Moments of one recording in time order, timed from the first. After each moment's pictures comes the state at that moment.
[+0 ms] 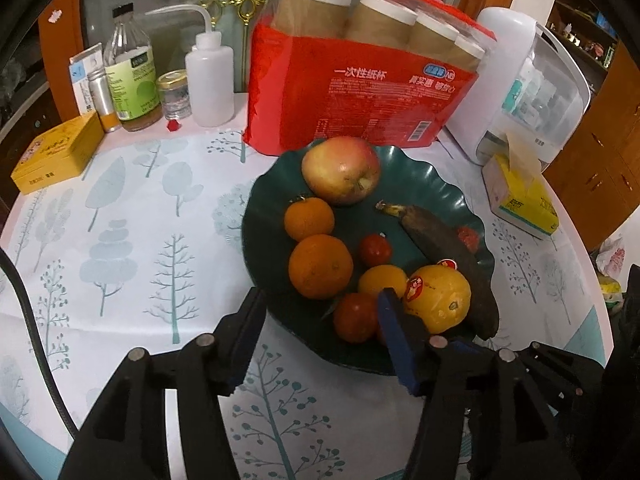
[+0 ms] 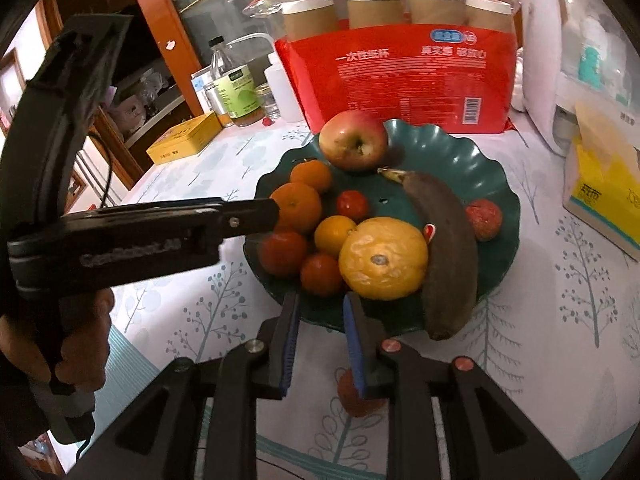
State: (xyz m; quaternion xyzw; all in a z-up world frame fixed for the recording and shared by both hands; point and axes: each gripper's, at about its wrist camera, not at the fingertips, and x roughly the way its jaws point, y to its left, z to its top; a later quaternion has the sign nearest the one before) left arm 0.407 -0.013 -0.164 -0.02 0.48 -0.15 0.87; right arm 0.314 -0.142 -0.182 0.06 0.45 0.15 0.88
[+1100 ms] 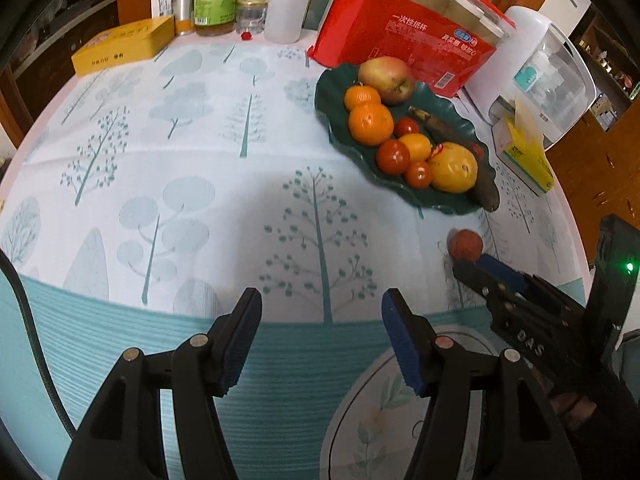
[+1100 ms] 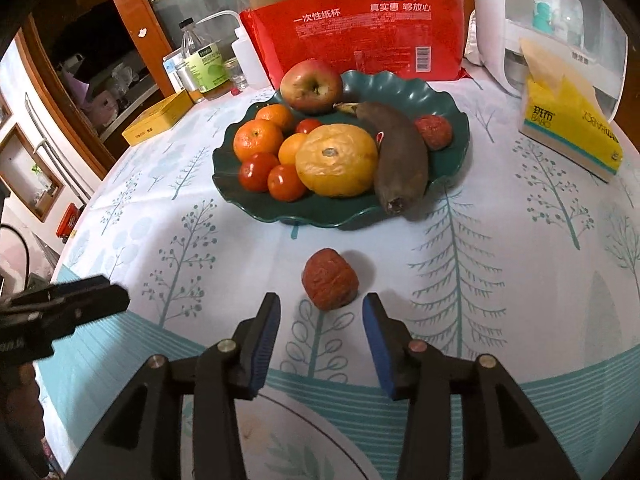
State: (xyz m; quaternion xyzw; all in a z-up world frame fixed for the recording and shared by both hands) left arm 0.291 0.053 -0.185 -0.08 0.54 -0.11 0.83; right arm 0.266 -0.155 -0.210 0.07 0.48 0.10 0.87
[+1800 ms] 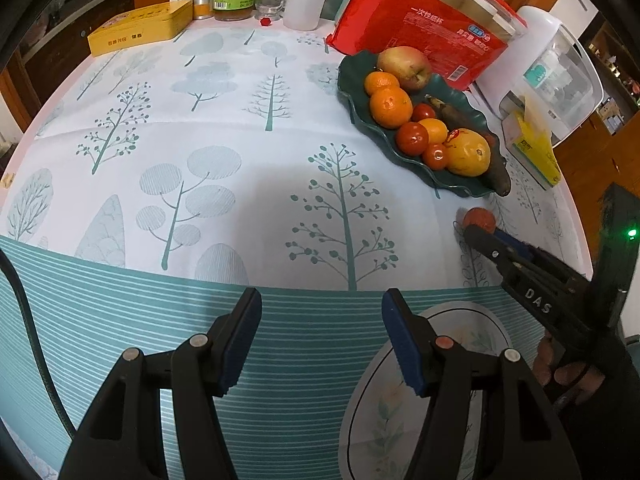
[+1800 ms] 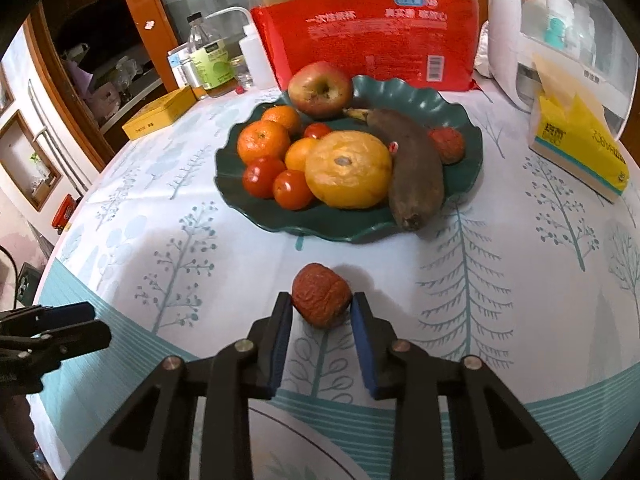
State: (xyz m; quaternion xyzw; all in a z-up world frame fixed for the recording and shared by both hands) left arm 0.278 0.068 -0.190 -0.08 0.55 -0.10 0.82; right arm 0.274 -0.145 -0.208 0.04 0.48 0.10 0.87
